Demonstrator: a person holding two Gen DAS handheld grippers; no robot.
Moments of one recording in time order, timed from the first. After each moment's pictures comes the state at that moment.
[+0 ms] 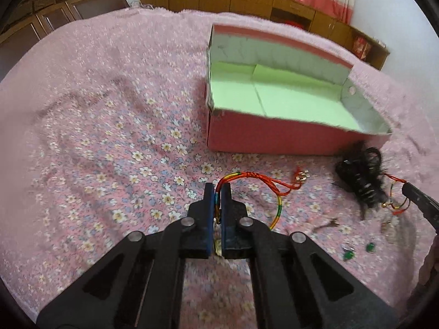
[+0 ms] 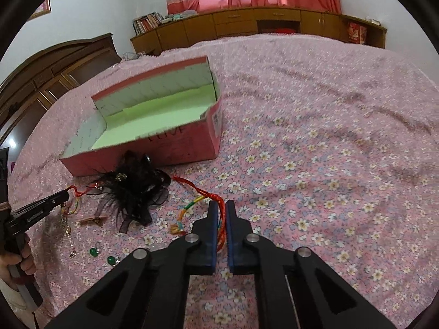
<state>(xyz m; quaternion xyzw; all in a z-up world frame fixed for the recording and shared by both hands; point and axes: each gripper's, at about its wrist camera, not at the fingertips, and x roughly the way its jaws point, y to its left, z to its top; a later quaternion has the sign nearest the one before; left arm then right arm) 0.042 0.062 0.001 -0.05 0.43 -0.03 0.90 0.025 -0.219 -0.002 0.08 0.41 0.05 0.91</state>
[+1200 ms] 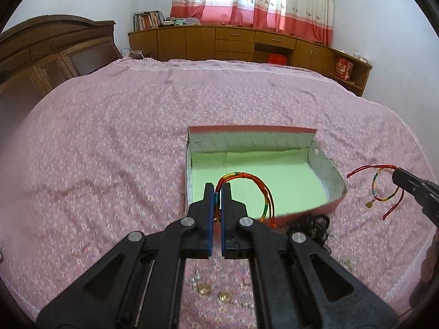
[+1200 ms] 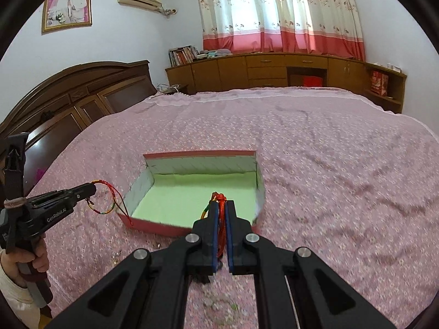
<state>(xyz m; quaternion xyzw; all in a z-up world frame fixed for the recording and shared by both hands) 0.069 0.038 0.101 -0.01 0.35 -0.04 0.94 0.034 -0.189 0.116 0.04 0.31 0.12 0.94</state>
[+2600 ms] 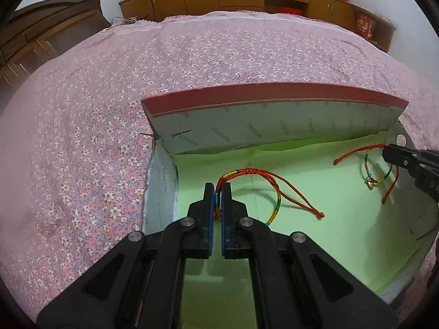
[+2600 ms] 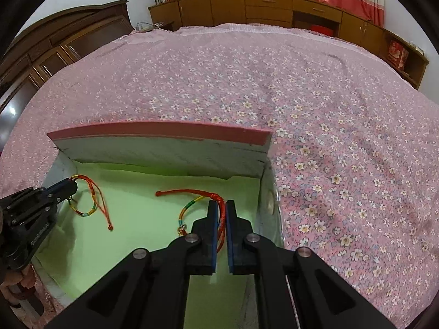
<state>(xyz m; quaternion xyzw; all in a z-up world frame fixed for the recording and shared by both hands) 0.221 0.014 -0.001 0.04 0.45 -0.01 0.89 0.250 -0.169 0.001 0.00 0.46 0.10 0.88</state>
